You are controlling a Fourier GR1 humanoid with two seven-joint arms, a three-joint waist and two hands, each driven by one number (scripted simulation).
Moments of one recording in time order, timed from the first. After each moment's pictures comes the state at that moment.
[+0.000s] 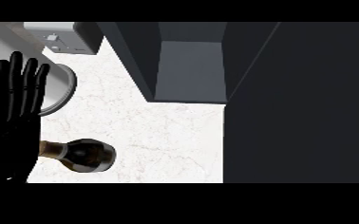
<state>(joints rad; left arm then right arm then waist) -0.02 0.09 0.02 -2.10 0.00 0.01 -0.02 -0.01 -0.08 -0.01 -2.10 -0.03 0.00 0.02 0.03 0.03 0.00</state>
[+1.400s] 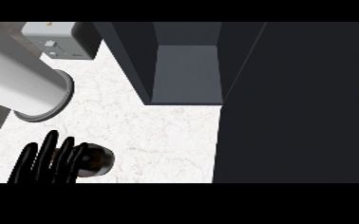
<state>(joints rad) 0.46 0.01 -0.49 -2.49 0.04 0.14 0.23 0.12 -0.11 0.17 -2.44 -0.11 0.09 0.38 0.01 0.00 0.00</state>
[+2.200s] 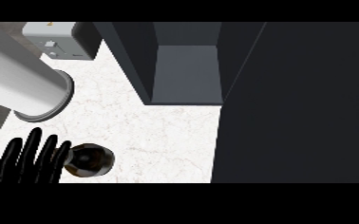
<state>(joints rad) 0.46 0.06 -0.42 -2.50 0.03 0.24 0.29 0.06 -0.11 0.18 -2.48 -0.07 0.03 0.50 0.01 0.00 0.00</state>
